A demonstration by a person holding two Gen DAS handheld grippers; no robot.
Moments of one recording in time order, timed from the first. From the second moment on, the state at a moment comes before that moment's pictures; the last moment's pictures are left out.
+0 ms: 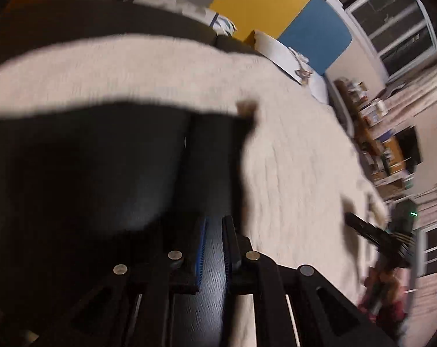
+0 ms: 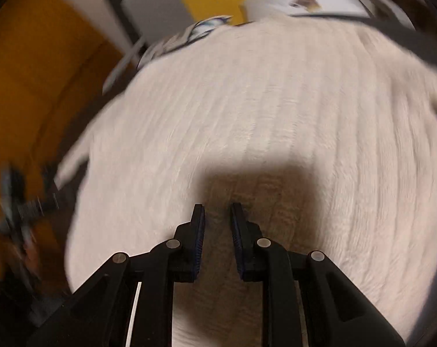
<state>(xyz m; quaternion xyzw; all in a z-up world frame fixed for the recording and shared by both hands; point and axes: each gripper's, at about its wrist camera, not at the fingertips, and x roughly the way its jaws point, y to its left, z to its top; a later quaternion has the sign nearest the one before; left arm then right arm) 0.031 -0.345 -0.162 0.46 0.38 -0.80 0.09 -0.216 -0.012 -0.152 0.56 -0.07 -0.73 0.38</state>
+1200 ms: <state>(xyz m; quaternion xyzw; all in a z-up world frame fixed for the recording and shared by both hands) 0.169 -0.568 -0.122 0.33 0.49 -0.73 0.35 -0.163 -0.109 -0.093 0.50 0.01 -0.73 0.47</state>
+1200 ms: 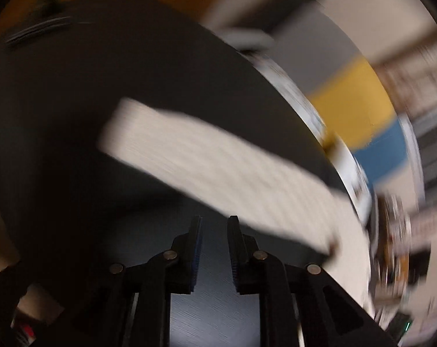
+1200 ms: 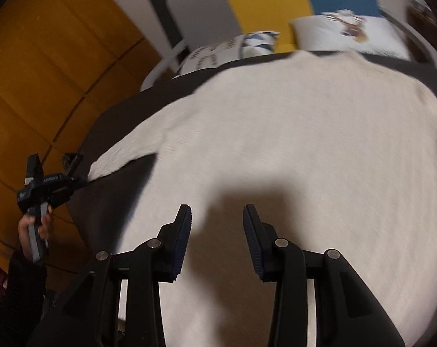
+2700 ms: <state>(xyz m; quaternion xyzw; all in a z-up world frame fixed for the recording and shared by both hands) 0.127 -0.674 -0.145 0.43 0.35 -0.66 0.50 -0.299 -0.327 -0.111 0.49 0.12 -0.75 0.44</state>
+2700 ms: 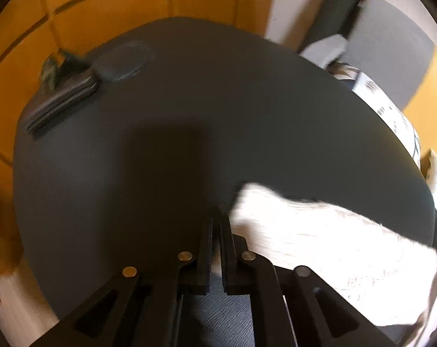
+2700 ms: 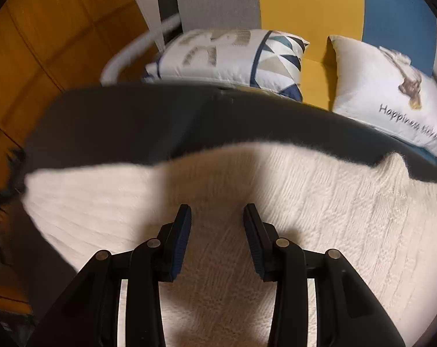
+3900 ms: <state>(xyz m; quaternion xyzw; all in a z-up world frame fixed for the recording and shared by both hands) -0.015 -0.523 -0.142 0.46 0.23 -0.77 0.37 -0.184 -0.306 -0.128 0.42 0.26 -0.69 0.53</state>
